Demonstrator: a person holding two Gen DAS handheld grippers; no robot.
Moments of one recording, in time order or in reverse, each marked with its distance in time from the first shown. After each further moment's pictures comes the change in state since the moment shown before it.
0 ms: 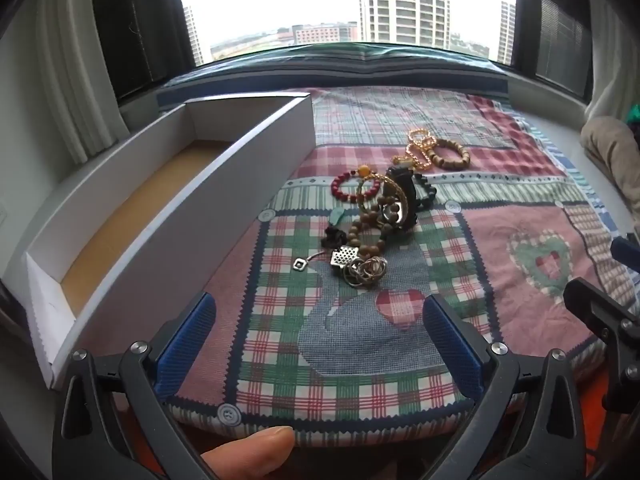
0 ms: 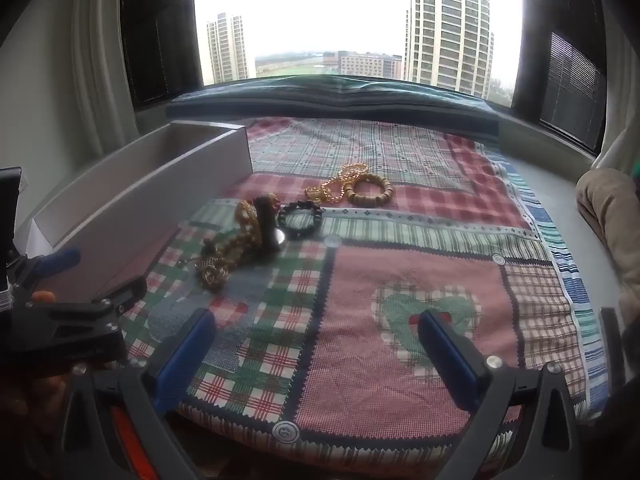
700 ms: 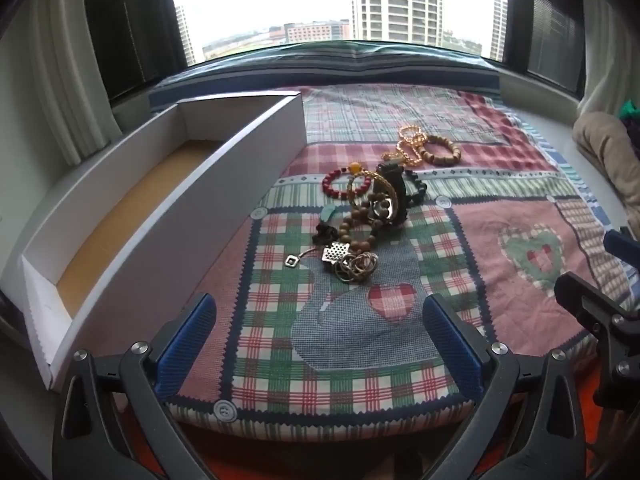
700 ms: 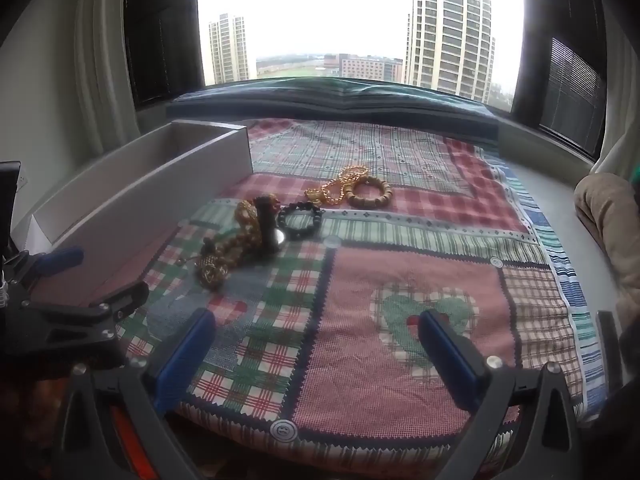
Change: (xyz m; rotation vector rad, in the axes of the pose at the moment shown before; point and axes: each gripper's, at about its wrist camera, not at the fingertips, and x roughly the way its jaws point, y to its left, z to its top) left arm -0.004 -0.001 -0.001 0.026 0.008 -0.029; right arm -0.003 0.001 -0.002 -0.011 -0.013 -0.009
